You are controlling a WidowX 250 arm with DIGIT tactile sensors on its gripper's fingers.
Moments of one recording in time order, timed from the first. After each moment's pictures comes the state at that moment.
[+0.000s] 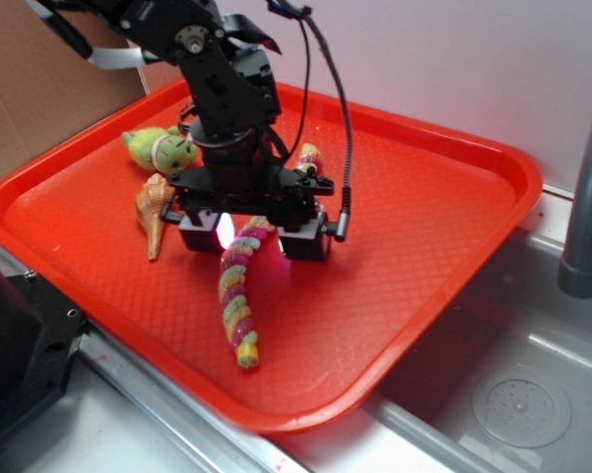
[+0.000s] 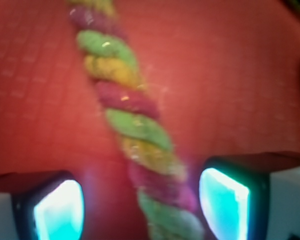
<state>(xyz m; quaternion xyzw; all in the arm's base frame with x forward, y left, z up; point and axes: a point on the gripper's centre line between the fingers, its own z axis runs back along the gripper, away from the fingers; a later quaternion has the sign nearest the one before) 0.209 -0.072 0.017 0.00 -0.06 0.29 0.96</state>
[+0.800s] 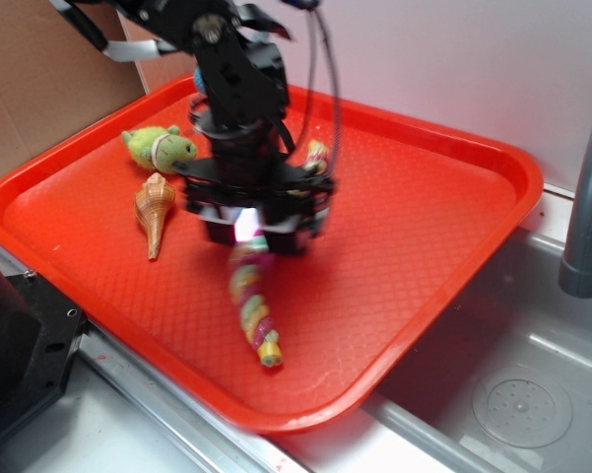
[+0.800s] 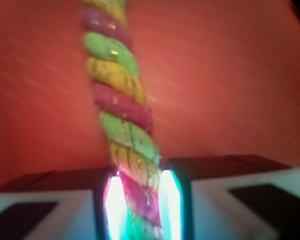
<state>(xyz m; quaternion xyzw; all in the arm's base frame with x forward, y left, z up) 0.204 -0.061 0.023 0.02 -0.01 0.24 0.97</state>
